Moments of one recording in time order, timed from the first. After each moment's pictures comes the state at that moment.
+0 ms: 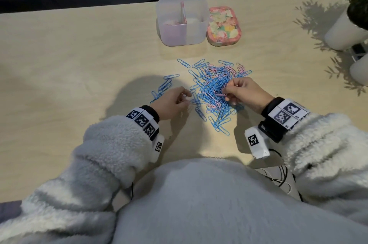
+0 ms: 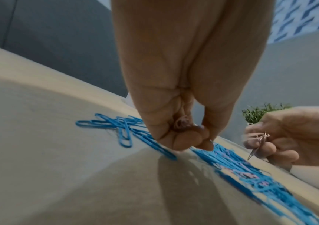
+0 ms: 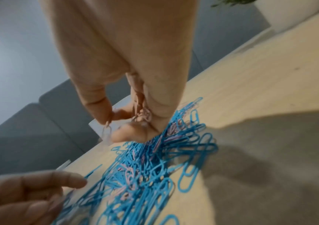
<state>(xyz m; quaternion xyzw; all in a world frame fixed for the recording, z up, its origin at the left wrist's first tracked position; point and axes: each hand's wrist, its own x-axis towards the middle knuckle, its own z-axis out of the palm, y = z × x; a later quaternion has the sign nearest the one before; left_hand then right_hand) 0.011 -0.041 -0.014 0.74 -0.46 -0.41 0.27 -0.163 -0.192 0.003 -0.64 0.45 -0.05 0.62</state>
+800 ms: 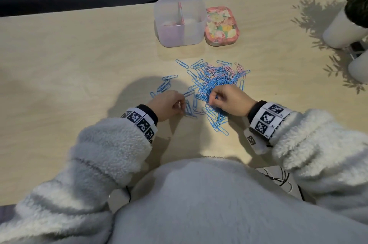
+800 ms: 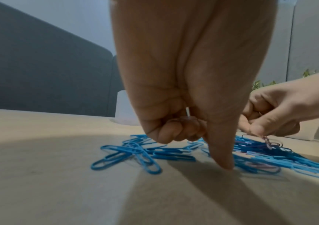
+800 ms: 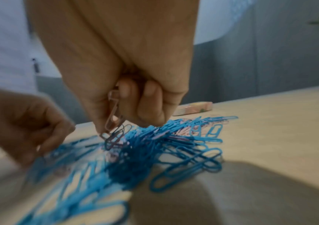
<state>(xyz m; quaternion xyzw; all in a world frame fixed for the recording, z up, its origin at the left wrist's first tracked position) 0.020 -0.040 -0.008 0.73 -0.60 -0.30 0.10 -0.154 -0.178 -0.005 -0.90 0.28 0.05 0.34</state>
